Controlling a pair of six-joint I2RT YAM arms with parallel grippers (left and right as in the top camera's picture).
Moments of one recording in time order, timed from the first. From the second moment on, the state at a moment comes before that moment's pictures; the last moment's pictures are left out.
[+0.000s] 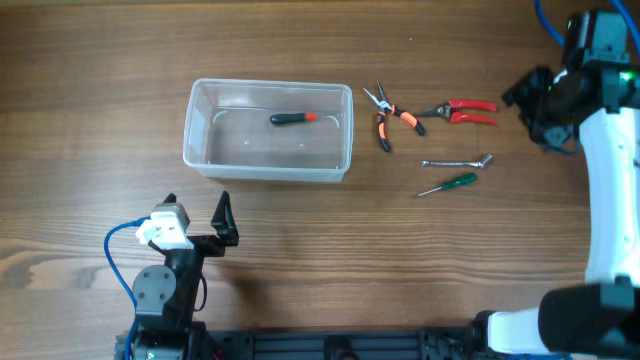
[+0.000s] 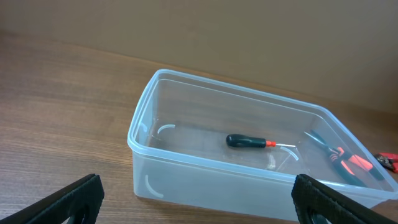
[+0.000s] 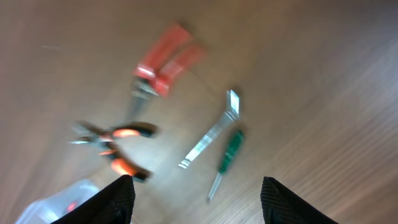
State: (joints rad) left arm -0.07 0.06 0.04 -0.14 0.01 -0.26; right arm -0.16 1.61 1.55 -1.21 -0.01 0.80
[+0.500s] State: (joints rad) left arm -0.07 0.06 0.04 -0.14 0.01 -0.26; right arm -0.16 1.62 0.95 -0.77 -0.19 1.05
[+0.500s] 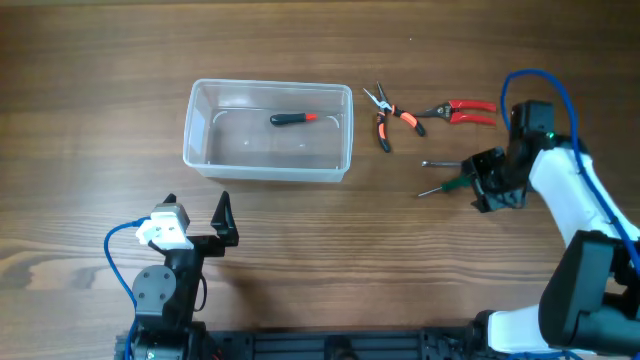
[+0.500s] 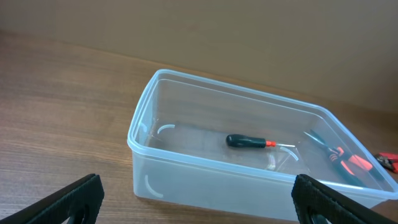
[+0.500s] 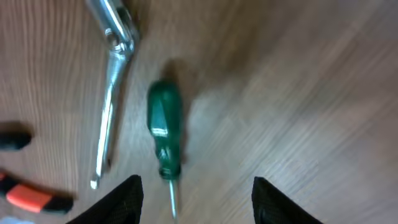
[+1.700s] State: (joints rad) left arm -0.07 0.06 0.04 -0.14 0.01 -0.26; right arm -0.11 1.62 0.95 -0.45 -0.42 0.85
